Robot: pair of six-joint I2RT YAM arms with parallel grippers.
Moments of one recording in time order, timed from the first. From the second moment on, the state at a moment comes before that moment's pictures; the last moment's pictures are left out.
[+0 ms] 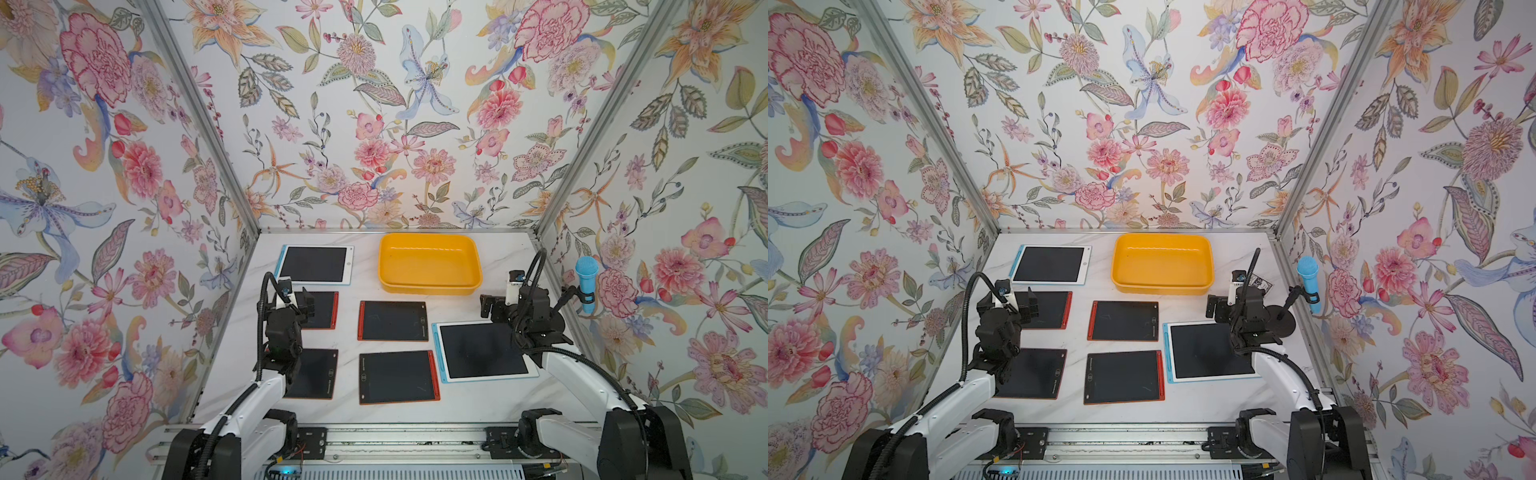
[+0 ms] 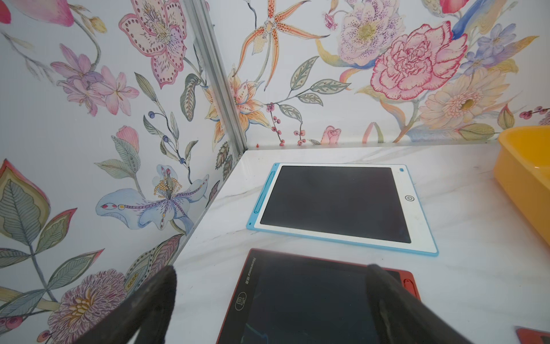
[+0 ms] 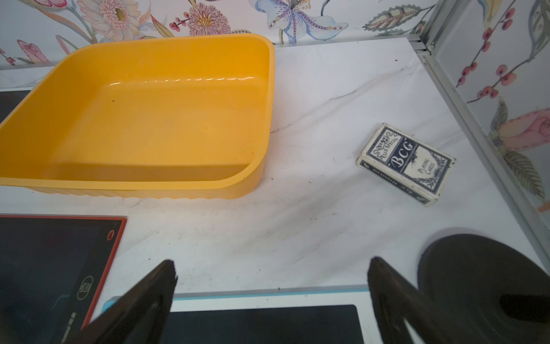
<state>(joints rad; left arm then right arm) -0.14 1.03 0.26 0.63 -0.43 0.13 0.11 1.12 0.52 0.06 0.02 0.11</state>
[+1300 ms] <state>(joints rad) -0.10 1.59 0.12 1.40 -0.36 0.23 0.05 1.54 0.22 1.06 0.08 -0.03</state>
